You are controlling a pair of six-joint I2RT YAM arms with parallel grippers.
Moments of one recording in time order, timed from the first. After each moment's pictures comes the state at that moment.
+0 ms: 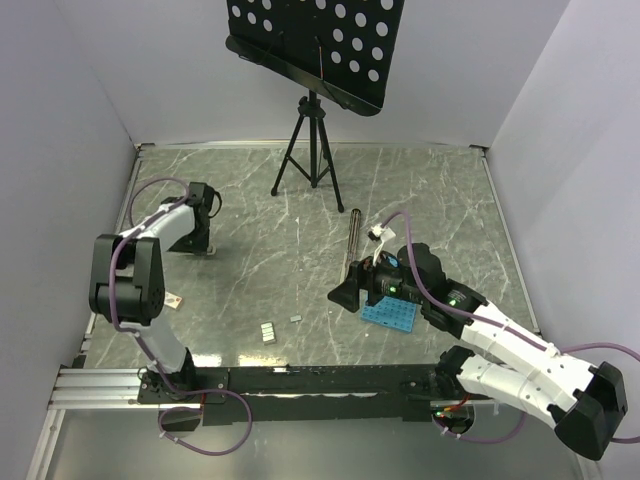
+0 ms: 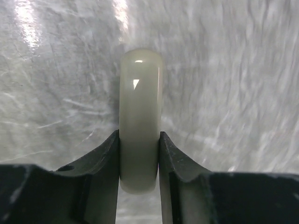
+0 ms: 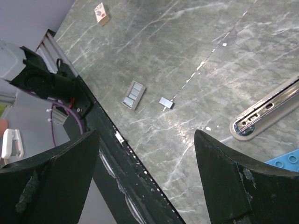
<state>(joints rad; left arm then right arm) -0.09 1.74 1.14 -0.74 -0.50 -1.73 0.76 0.84 0.62 -0.19 -0.30 0.48</state>
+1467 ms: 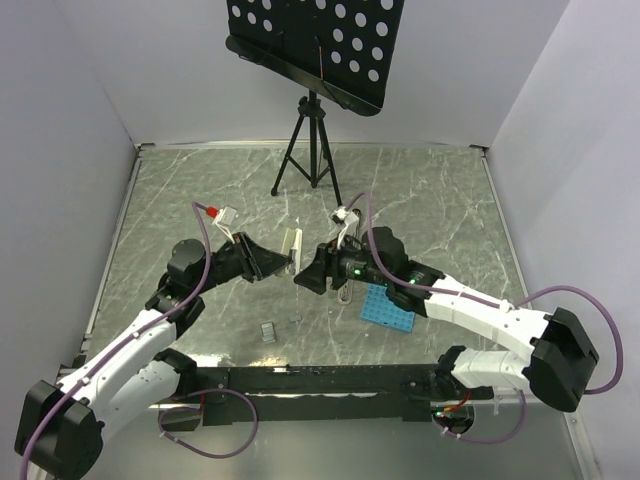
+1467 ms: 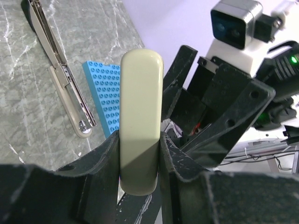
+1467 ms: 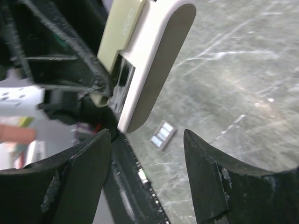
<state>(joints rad) -0.45 0.85 0.46 0.33 0.56 -0.89 0.83 1.16 0.74 0.13 -0.34 0.55</state>
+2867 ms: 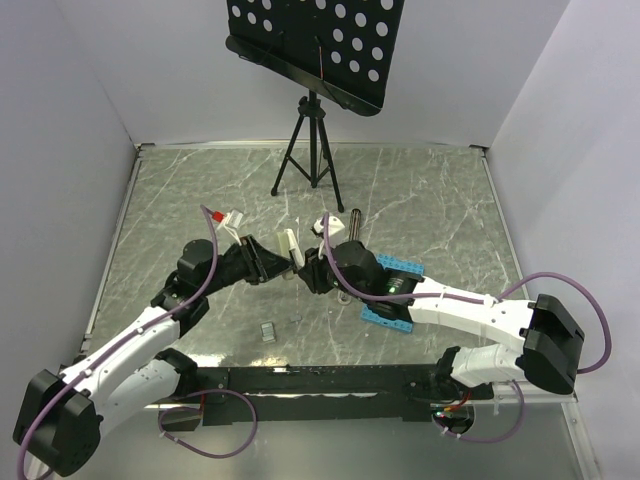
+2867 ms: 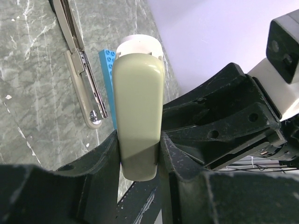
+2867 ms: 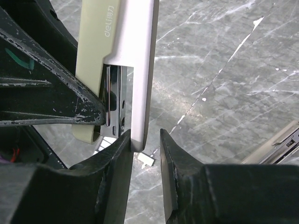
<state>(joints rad) -0.51 0.88 0.46 0.26 0.46 -0.90 1.03 1.26 0.83 0.00 0.19 0.37</state>
